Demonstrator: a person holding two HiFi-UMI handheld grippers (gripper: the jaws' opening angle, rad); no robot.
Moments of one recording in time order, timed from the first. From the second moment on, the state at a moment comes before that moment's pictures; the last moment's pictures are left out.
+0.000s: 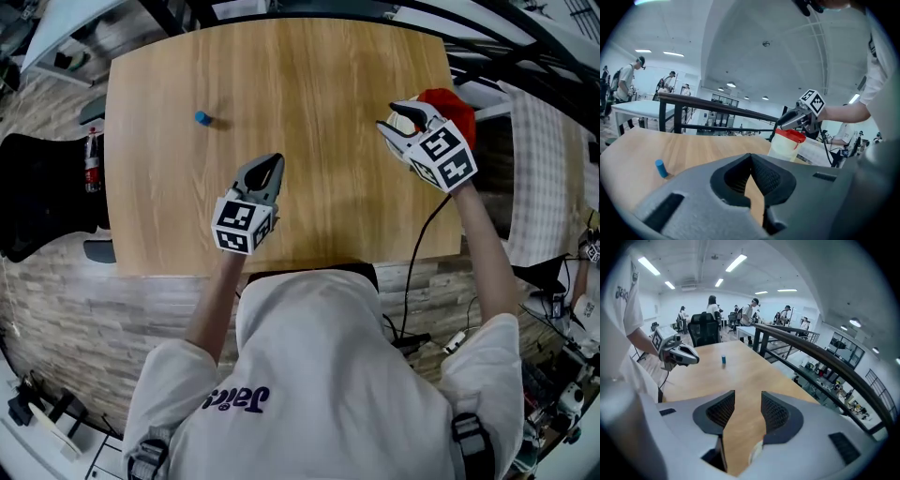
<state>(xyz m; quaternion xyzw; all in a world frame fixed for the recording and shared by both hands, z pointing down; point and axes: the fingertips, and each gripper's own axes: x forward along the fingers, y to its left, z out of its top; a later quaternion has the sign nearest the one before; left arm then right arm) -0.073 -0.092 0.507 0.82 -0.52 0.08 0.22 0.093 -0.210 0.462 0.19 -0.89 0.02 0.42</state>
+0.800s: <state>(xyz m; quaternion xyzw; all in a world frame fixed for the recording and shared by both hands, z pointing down) -0.257 -0.049 0.533 0.68 -0.69 0.04 0.24 -0.228 -0.150 0.621 0.17 -0.93 0.15 0.28</state>
